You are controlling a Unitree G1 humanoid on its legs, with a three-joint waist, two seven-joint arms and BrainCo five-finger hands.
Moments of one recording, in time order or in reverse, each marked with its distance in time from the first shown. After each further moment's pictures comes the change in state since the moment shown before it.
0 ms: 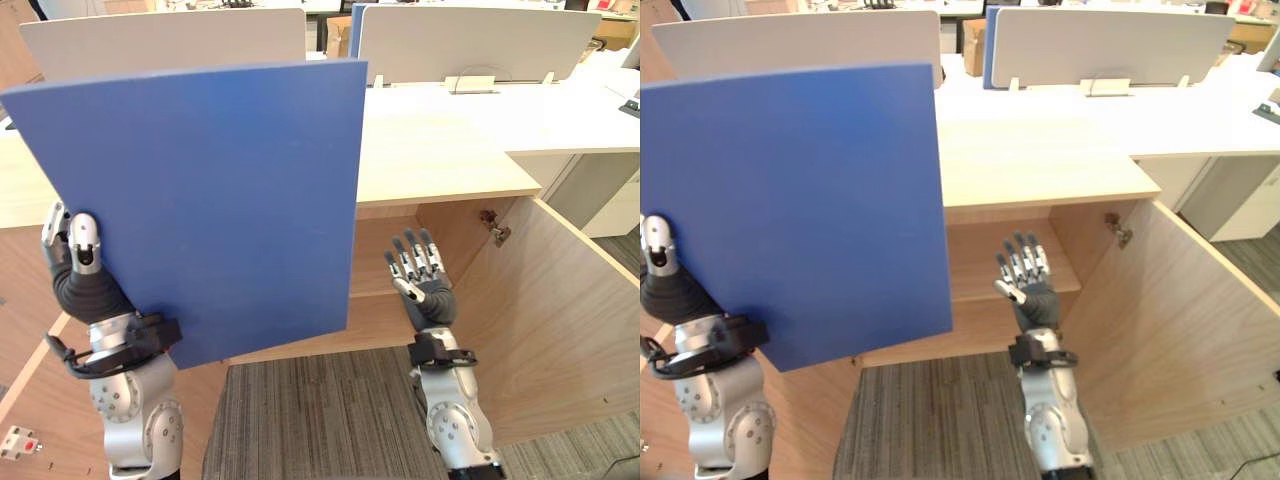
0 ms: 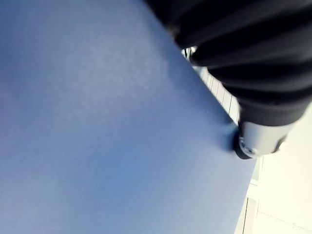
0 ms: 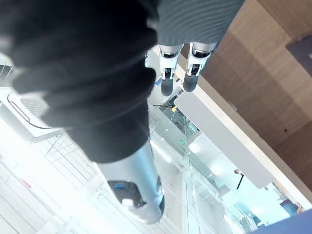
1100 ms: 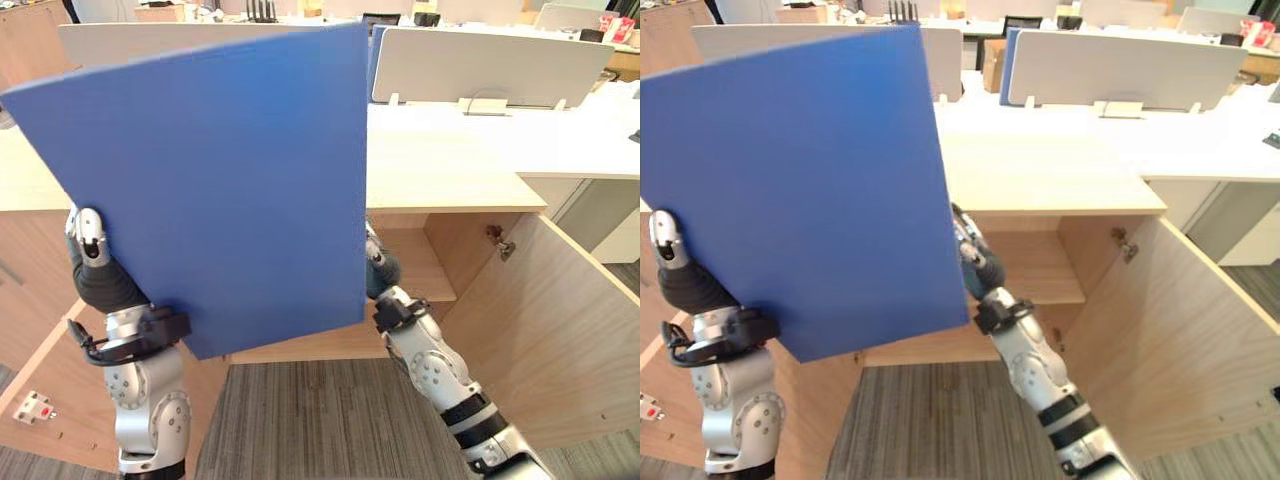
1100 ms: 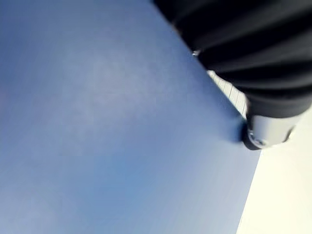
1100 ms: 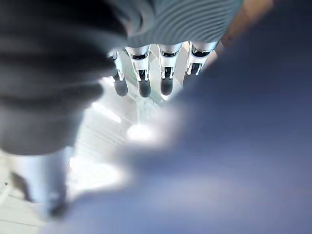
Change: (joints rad) left arm -0.031 0.028 -0.062 0.060 -0.075 -0.027 -0.025; right arm -0.363 -0.186 0.306 0.145 0.230 0.094 0.078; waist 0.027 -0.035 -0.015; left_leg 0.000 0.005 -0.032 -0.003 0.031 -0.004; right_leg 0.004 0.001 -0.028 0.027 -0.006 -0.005
